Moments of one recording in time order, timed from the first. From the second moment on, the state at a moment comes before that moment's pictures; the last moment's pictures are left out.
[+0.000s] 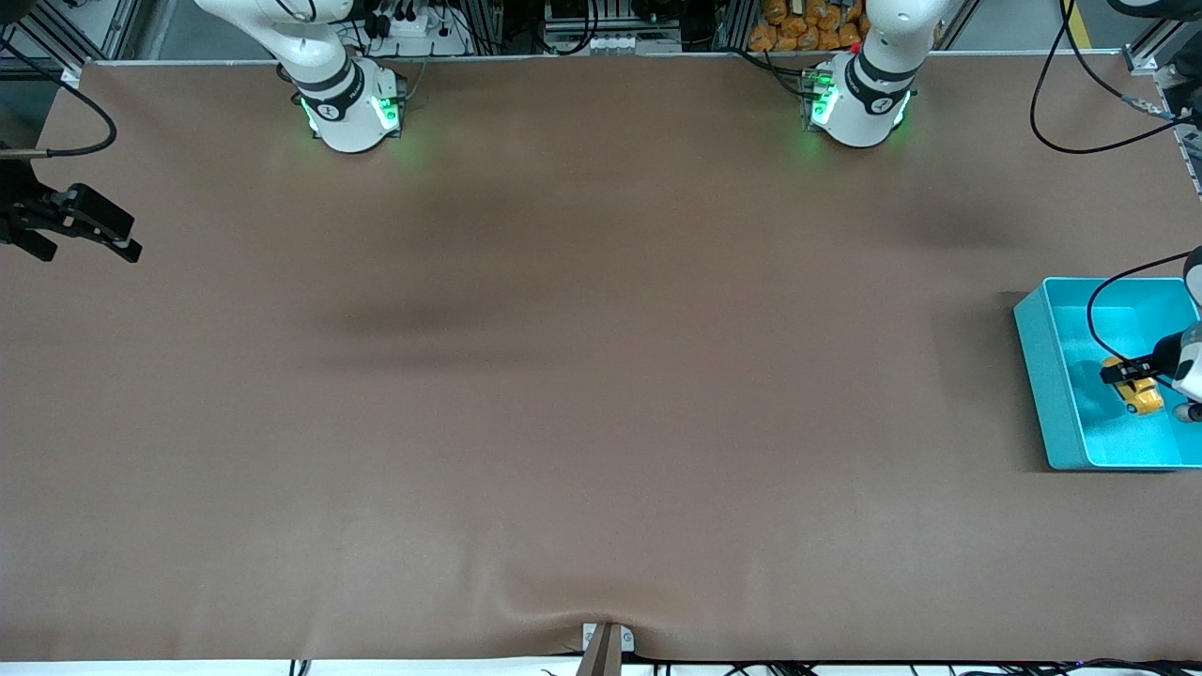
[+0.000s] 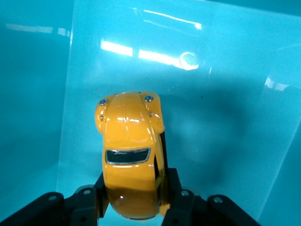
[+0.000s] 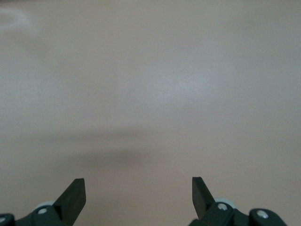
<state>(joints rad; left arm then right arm) 0.73 0.70 -0.25 -1.66 0.36 2.30 0.10 -0.08 -0.07 0.04 -1.63 0.00 1.64 -0.01</state>
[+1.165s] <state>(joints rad) 0.73 0.73 -0.25 -1.65 0.40 2.31 0.36 -0.08 -0.07 0.04 -1.63 0.00 1.64 -0.01</state>
